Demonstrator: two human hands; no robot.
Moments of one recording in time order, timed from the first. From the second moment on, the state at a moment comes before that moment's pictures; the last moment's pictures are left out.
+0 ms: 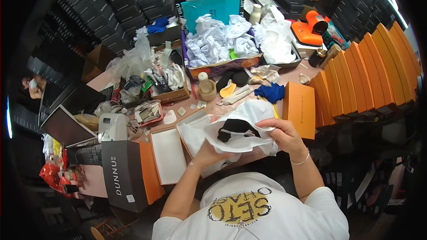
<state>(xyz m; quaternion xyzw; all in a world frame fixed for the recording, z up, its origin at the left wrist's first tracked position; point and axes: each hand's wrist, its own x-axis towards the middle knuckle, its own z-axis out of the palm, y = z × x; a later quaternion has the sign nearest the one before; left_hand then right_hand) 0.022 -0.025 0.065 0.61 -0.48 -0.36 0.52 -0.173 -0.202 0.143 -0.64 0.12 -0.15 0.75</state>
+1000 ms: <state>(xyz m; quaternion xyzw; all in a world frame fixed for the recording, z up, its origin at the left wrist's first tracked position) 0.051 0.041 0.086 0.48 0.03 -0.13 0.87 -0.076 -0.147 0.089 -0.70 0.08 -0.17 0.69</state>
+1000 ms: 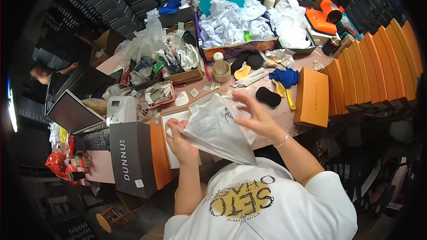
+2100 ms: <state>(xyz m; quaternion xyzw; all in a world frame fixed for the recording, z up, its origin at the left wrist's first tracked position) 0.014 -0.013 -0.107 0.90 -0.17 -0.23 0.33 -0.030 -0.212 -0.056 -0.73 0.28 -0.09 0.61</state>
